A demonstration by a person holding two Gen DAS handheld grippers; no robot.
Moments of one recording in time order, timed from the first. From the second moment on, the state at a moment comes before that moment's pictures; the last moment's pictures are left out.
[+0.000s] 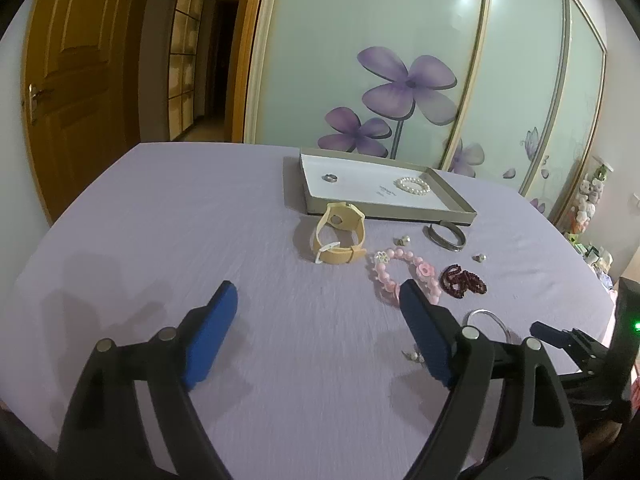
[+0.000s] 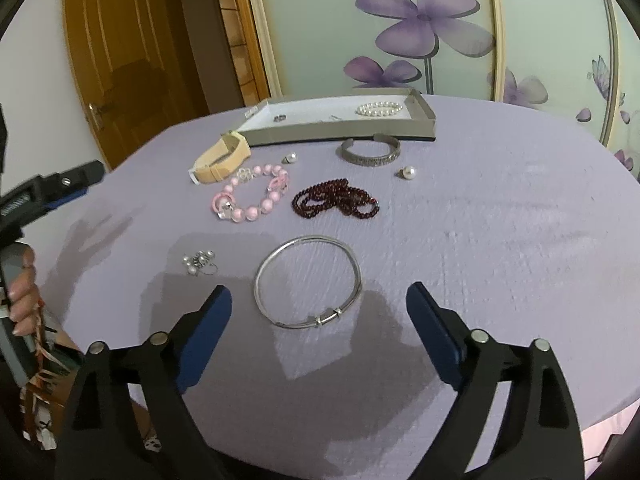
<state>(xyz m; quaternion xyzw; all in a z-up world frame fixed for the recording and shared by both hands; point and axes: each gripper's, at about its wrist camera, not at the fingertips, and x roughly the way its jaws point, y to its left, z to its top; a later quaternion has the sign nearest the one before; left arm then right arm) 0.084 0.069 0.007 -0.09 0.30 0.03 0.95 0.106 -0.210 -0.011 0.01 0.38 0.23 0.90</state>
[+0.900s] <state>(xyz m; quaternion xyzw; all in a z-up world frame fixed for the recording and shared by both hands) 0.093 0.021 -0.023 -0.09 0.35 -0.04 0.93 0.122 -0.214 -0.017 -0.02 0.39 0.19 0.90</state>
